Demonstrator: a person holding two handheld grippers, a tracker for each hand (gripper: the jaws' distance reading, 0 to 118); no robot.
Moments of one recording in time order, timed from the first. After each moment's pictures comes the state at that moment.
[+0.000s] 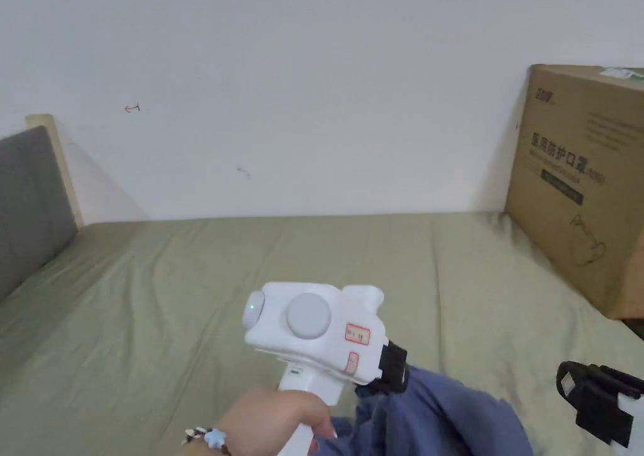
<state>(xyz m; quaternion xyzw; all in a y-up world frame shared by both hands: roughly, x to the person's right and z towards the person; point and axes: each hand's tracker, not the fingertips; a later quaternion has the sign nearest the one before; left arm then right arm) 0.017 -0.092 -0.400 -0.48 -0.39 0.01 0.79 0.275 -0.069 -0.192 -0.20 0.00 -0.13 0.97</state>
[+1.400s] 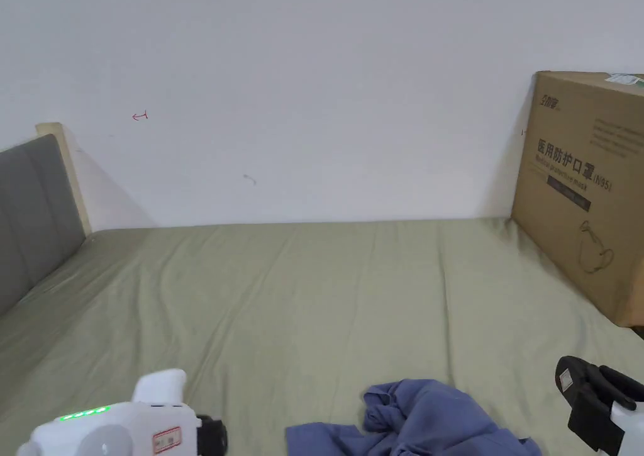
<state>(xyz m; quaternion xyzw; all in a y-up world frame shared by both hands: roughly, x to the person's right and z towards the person) -0.183 -0.135 -0.350 -0.48 -0.16 0.12 0.85 0.249 -0.075 -0.192 -0.12 -0.01 -0.11 0.99</state>
